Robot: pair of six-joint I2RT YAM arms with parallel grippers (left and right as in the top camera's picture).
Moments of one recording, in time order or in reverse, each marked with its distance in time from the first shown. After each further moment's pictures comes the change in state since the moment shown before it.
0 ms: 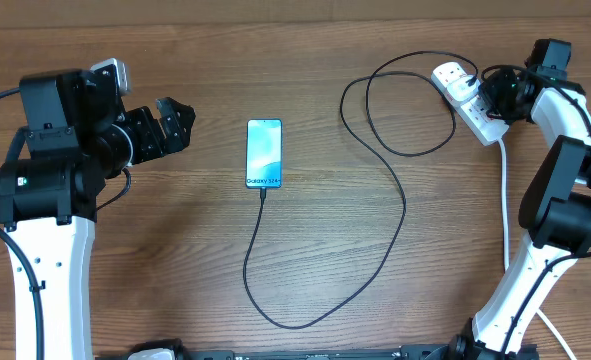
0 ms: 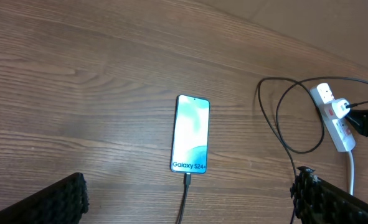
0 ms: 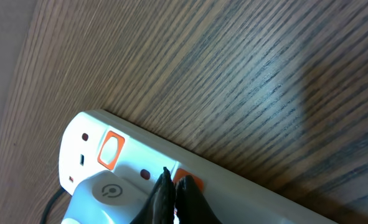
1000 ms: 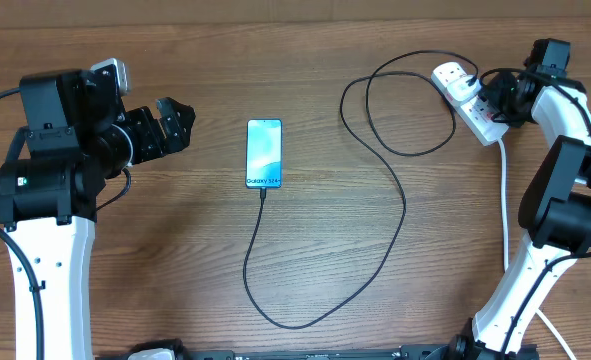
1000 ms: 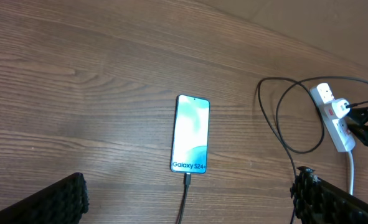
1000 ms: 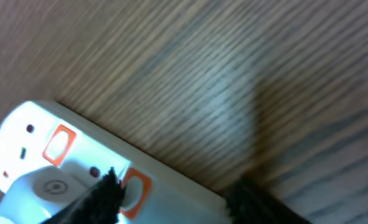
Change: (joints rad) left arm 0.000 0.000 0.000 0.000 0.000 0.000; right arm 0.001 0.000 0.021 -0.070 0.126 -0.179
